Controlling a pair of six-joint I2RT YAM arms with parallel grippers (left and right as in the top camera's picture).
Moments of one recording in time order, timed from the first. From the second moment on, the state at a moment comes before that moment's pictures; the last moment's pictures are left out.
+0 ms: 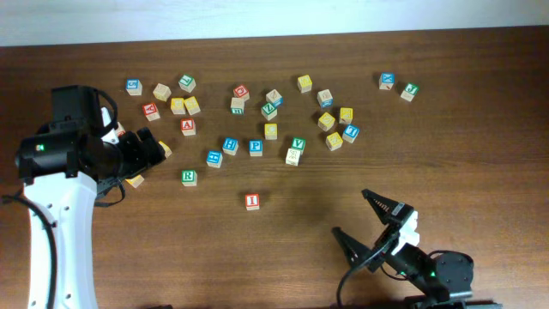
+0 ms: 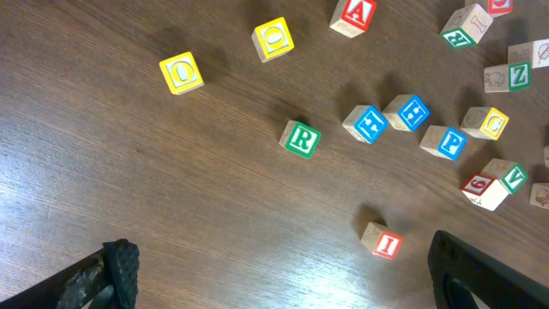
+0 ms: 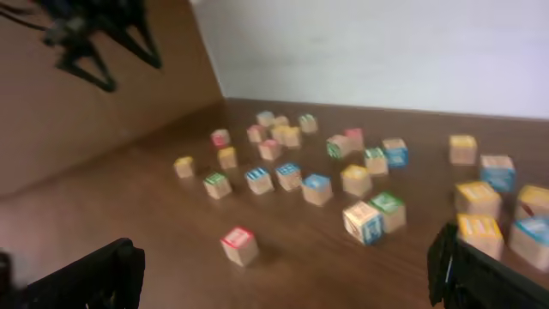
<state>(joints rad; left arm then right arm) 0.15 1.41 1.46 -1.28 0.08 -0.36 0.05 0.01 0.01 -0.01 -0.76 0.22</state>
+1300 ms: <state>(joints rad) 0.15 1.41 1.46 -1.28 0.08 -0.36 0.05 1.34 1.21 -0.86 -0.90 -0.06</state>
